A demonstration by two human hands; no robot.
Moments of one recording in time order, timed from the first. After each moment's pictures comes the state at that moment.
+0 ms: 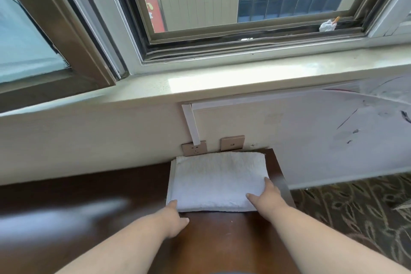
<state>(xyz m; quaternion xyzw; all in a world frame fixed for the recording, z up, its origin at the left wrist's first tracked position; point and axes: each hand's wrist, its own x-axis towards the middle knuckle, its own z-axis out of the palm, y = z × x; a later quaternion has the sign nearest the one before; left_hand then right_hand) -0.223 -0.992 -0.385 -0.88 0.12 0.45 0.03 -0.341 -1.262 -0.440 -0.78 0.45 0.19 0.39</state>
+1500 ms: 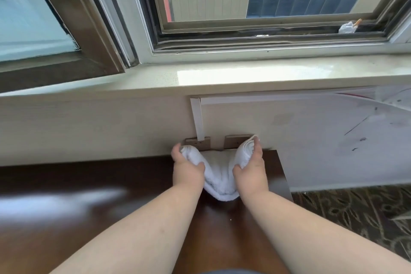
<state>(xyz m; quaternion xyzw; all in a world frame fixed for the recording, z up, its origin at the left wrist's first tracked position) -0.194 -1.080 -0.362 -0.85 -0.12 0.16 -0.48 -0.270 -1.215 -0.372 -0.76 0.41 -0.12 0.49</state>
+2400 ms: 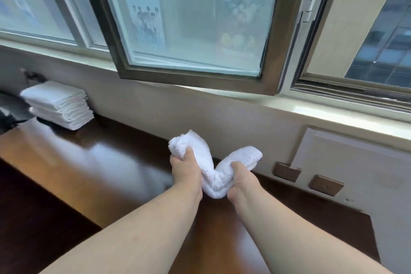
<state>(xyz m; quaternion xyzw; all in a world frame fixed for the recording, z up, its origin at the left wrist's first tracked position) -0.239 -0.836 -0.245 -0.58 -0.35 -0.10 -0.73 -0.239 -0.953 -0.261 -0.44 0.39 0.13 0.80</state>
